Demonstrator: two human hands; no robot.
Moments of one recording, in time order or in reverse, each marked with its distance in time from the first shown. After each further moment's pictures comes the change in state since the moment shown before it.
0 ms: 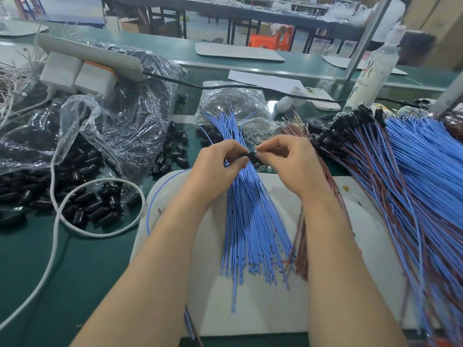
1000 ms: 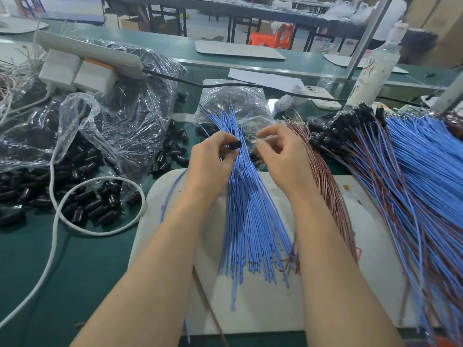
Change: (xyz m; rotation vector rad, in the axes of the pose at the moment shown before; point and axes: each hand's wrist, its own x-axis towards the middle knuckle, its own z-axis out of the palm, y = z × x) left_hand 0.004 -0.006 0.005 -0.030 0.219 -0.022; right_hand -0.003 -0.006 0.016 0.046 0.089 -0.005
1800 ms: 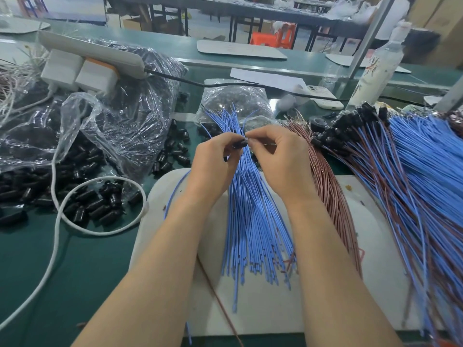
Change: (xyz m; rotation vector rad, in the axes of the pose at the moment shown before) left_hand -0.003 0.008 0.000 -0.045 -0.024 0.048; right_hand -0.005 -0.013 0.005 -0.139 0.053 -0.227
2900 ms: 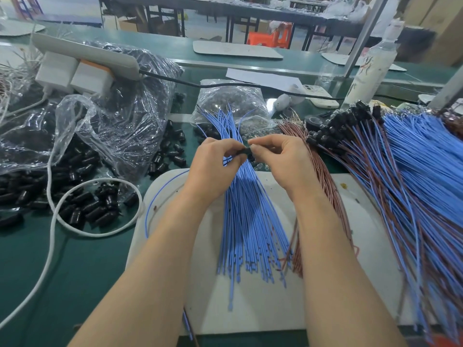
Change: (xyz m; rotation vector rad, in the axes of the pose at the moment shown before) left_hand -0.001 -0.001 -0.001 0.178 -0.087 0.079; right_hand 0.004 0.024 -0.007 0.208 -0.110 0.292
